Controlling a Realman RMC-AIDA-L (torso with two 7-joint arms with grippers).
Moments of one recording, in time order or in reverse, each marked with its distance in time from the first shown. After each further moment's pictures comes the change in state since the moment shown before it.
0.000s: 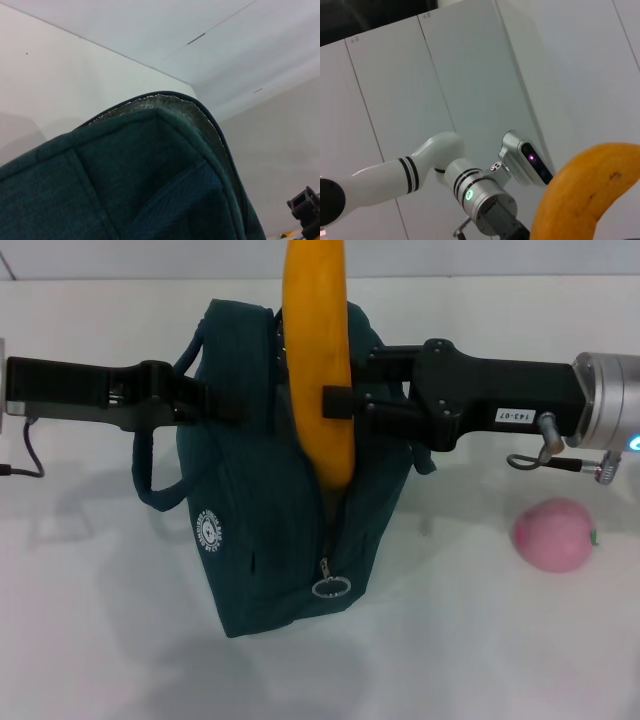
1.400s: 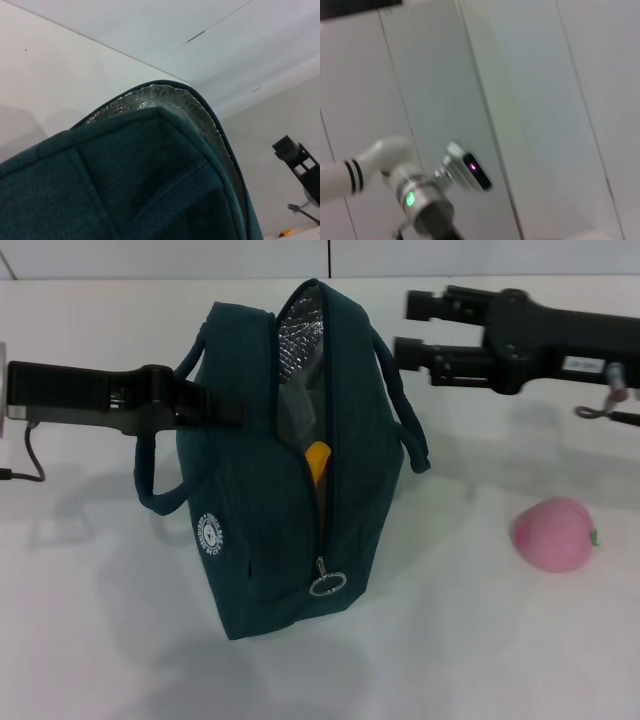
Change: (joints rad) left arm 0.005 -0.004 0.000 0.000 0.000 0.005 0.001; right arm -0.040 -0.089 0.014 -0.064 0.030 0.065 0.035
